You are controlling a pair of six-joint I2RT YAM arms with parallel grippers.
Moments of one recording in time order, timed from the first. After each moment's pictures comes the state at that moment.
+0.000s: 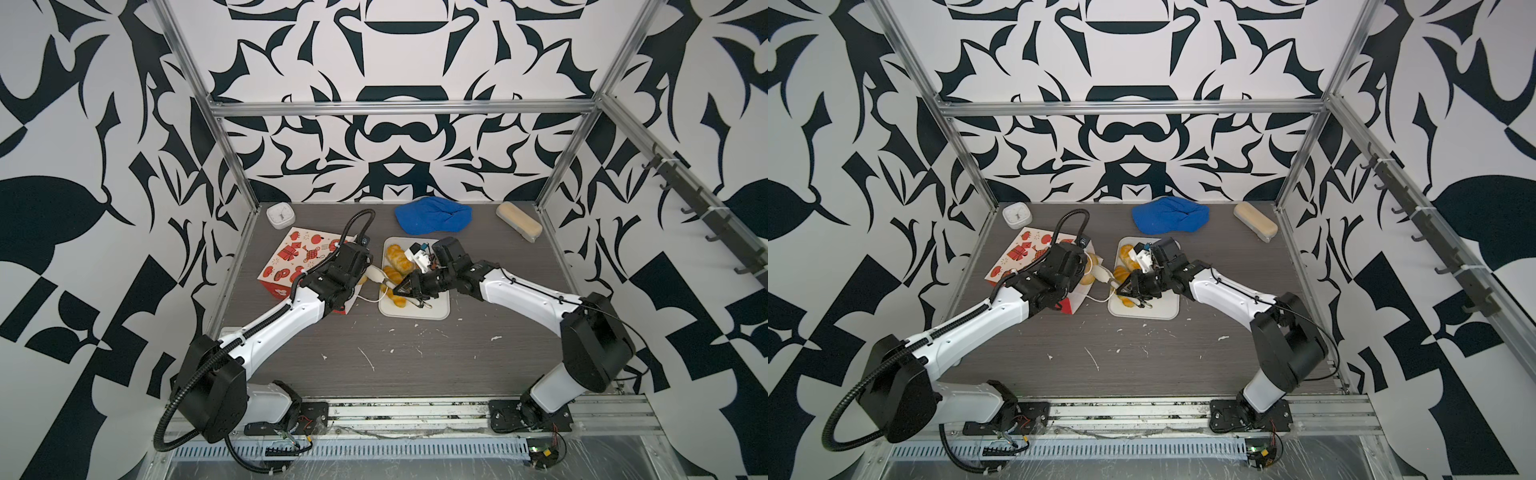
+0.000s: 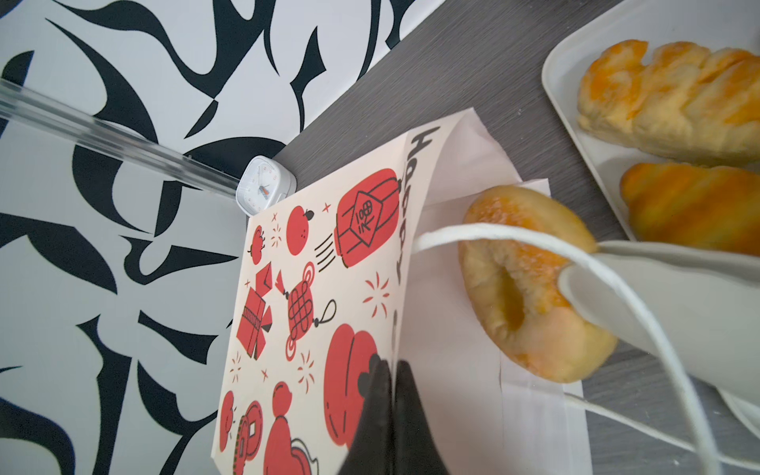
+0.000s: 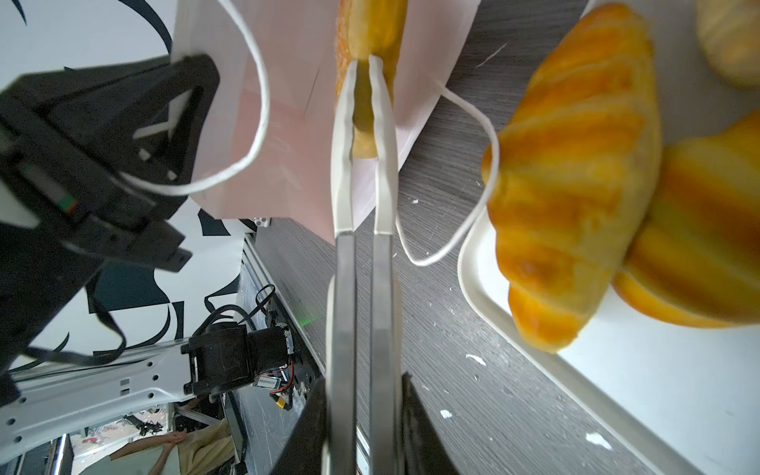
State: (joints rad) left arm -0.62 1.34 0.96 -0.40 -0.62 0.19; right arm 0.60 1.56 1.05 -0.27 -0.70 0.64
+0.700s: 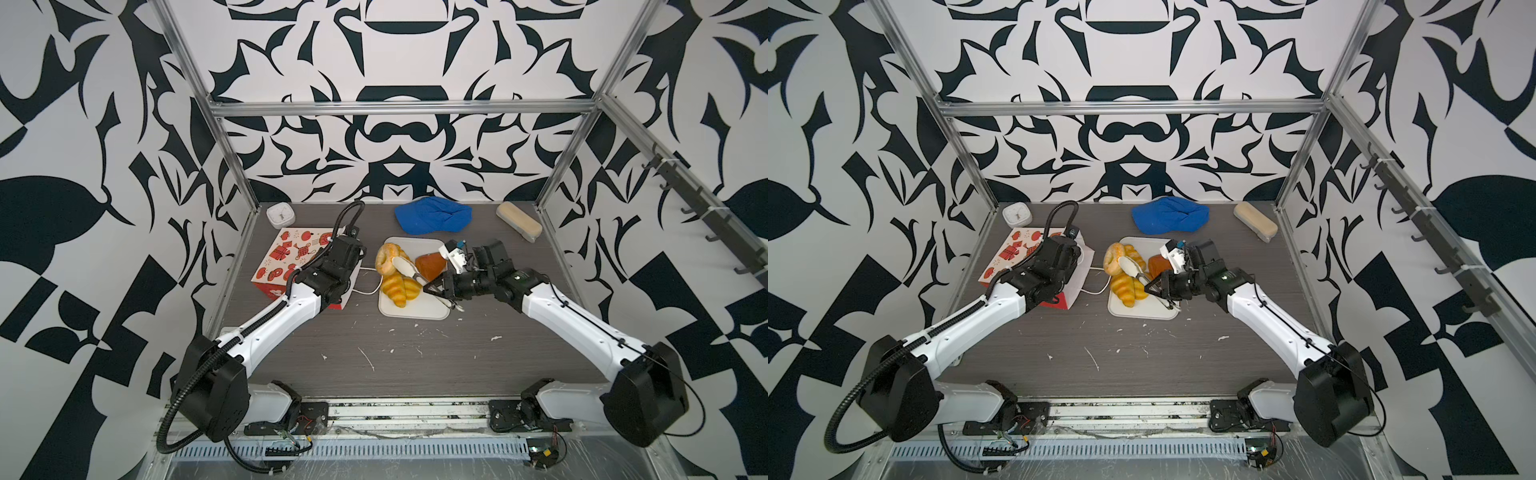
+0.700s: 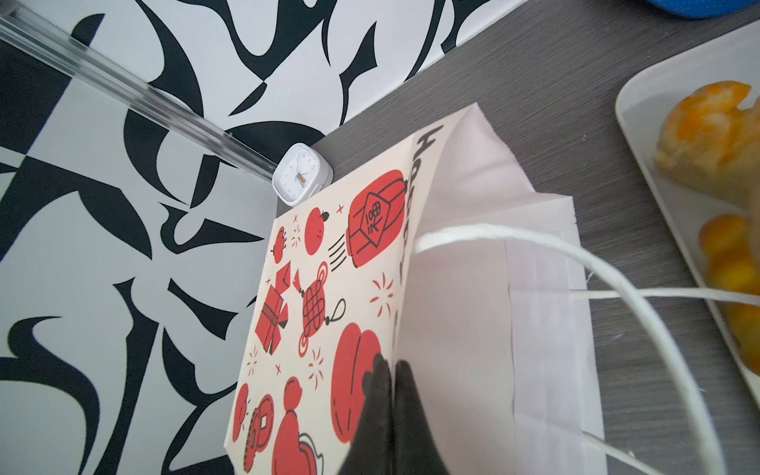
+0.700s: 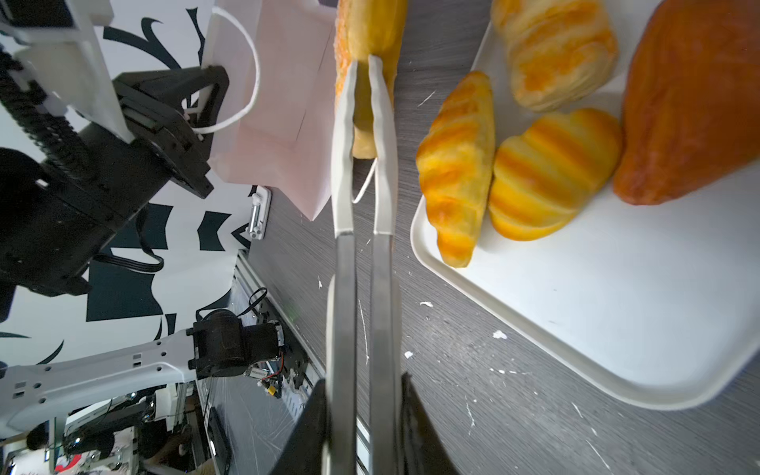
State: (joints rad) left arm -0.57 1.34 0.99 -0.38 -0.67 0.15; right arm 0.44 1.26 0.95 -0.47 -0.68 0.54
